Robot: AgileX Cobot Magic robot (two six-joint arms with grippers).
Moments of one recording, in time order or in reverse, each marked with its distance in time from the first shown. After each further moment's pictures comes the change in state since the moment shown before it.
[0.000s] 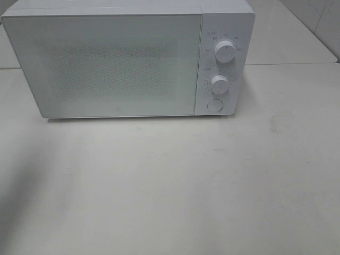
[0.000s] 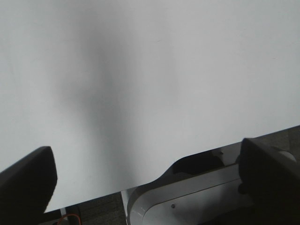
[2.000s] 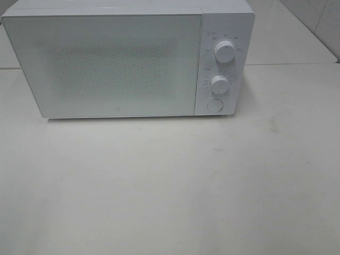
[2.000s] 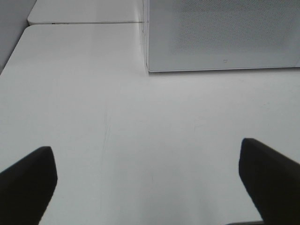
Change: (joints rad) left arm 0.052 -1.244 0.443 0.135 -0.095 -0.106; right arm 0.000 0.000 0.000 0.000 0.000 0.000
